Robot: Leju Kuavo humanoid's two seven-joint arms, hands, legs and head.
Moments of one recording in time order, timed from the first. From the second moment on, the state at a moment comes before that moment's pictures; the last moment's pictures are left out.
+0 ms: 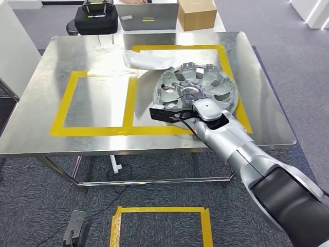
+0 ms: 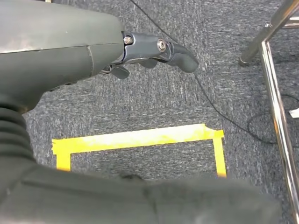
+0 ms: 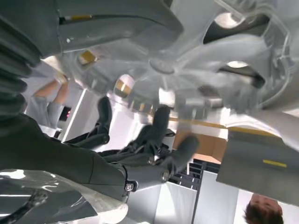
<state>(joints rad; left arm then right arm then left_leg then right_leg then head) -0.08 -0.17 0.49 -0.19 -0.72 0.20 -0.13 -0.97 -0.03 0.69 -0.33 1.07 0.05 0.03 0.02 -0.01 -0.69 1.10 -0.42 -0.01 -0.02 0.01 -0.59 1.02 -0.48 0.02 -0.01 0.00</state>
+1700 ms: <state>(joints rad) -0.01 -0.20 0.72 -0.19 -0.64 0.31 -0.22 0.11 0.10 -0.03 -1.28 0.12 -0.32 -0.53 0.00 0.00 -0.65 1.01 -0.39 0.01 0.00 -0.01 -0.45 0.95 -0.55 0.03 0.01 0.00</state>
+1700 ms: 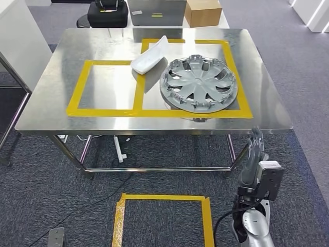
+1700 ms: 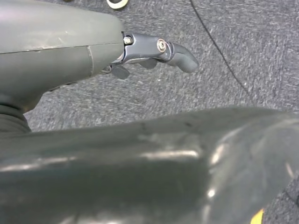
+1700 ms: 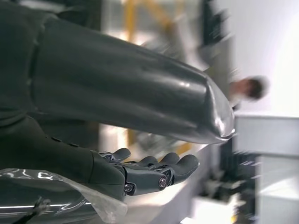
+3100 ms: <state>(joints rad) -0.04 -0.21 0.74 -0.19 -0.82 0.31 -0.20 -0.01 0.13 -0.32 -0.19 0.45 -0.05 0.24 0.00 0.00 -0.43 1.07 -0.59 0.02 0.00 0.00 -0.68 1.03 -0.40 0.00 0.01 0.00</state>
